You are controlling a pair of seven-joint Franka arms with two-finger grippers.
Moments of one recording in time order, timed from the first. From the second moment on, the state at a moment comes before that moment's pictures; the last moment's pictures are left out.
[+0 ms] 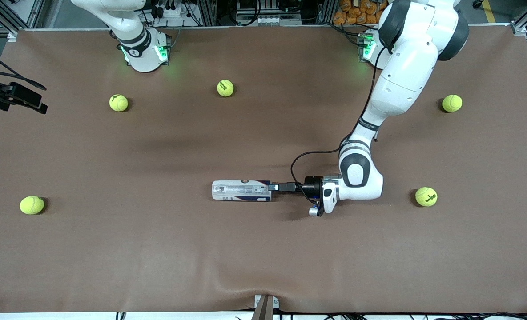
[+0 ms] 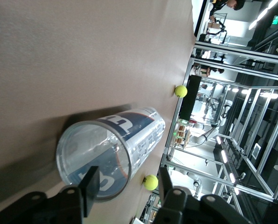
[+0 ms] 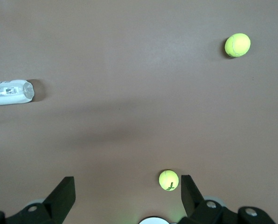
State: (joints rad) left arm -0.36 0.97 -0.10 -1.46 -1.60 2.07 0.59; right arm -0.06 -0.01 0.01 -1.52 0.04 1.43 0.07
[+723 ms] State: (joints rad) left arm -0.43 0.97 -0.08 -1.40 -1.62 2.17 0.60; right arm -0.06 -0.01 0.01 -1.52 0.04 1.42 0.07
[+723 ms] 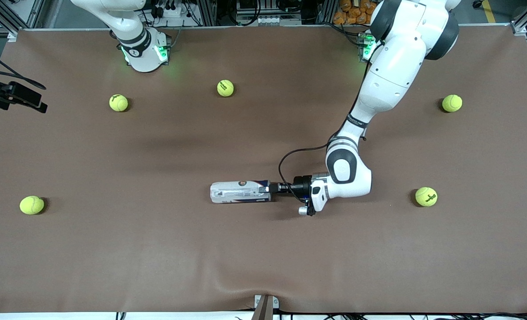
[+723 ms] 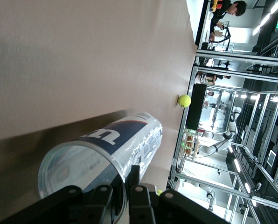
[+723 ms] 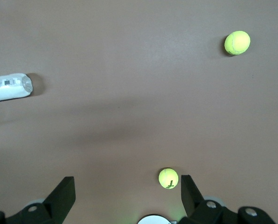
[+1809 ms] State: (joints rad) left arm -0.41 0.64 -0.04 -1.38 -0.77 2.17 -0.03; right arm -0.06 -0.01 0.01 -1.52 0.04 1.42 0.07
